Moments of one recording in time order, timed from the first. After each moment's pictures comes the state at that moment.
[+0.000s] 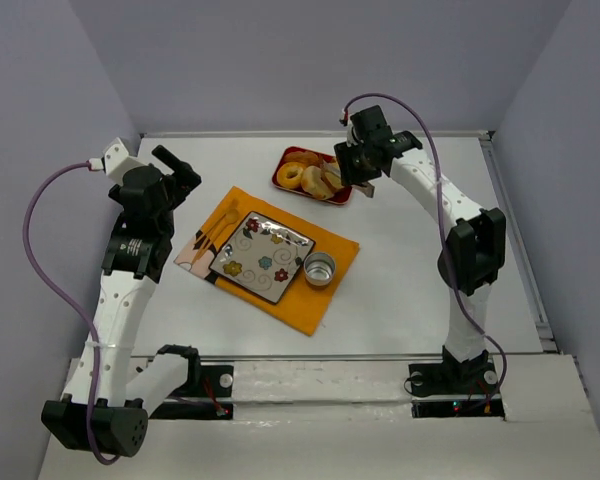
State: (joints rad) left arm -0.14 0.97 1.10 -0.39 -0.38 -0.65; right arm 0.43 2.01 1.95 -0.81 0.01 0.07
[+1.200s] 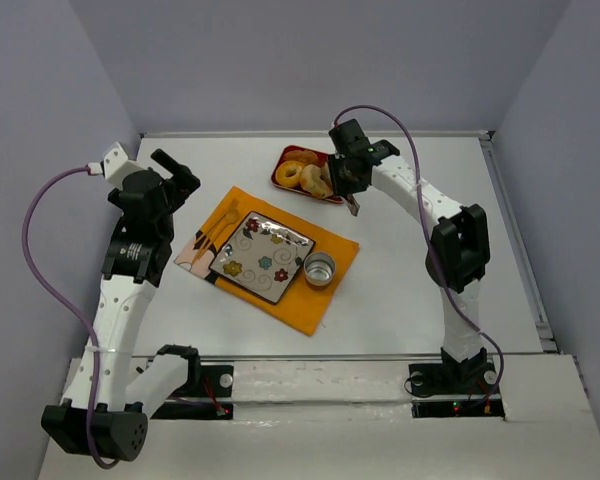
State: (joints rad) left arm -0.14 0.95 1.07 -0.39 -0.39 -0.65; right arm 0.52 2.09 1.95 -0.83 0.18 0.25
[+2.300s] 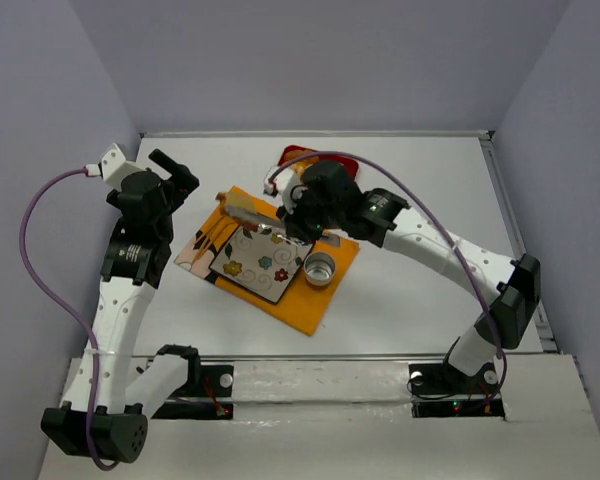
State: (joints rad) left arm -0.14 0.93 1.07 -0.39 -0.40 -0.66; right arm 0.85 1.62 1.66 -0.61 -0.11 -0.19
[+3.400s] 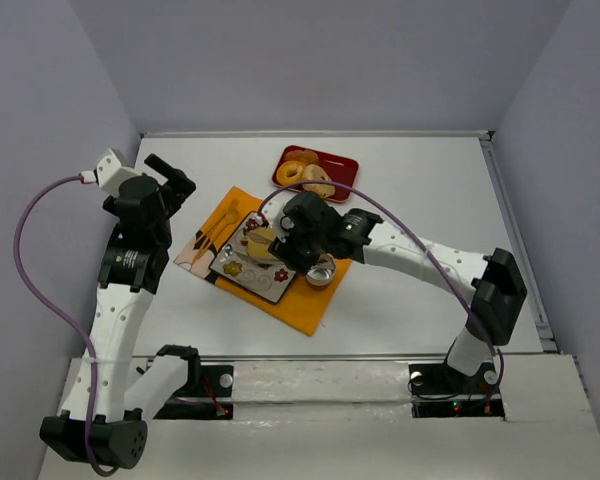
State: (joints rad) left arm -0.14 0.90 1.07 -0.44 -0.43 -0.69; right arm 0.99 1.71 1.49 -0.65 -0.04 -0.18
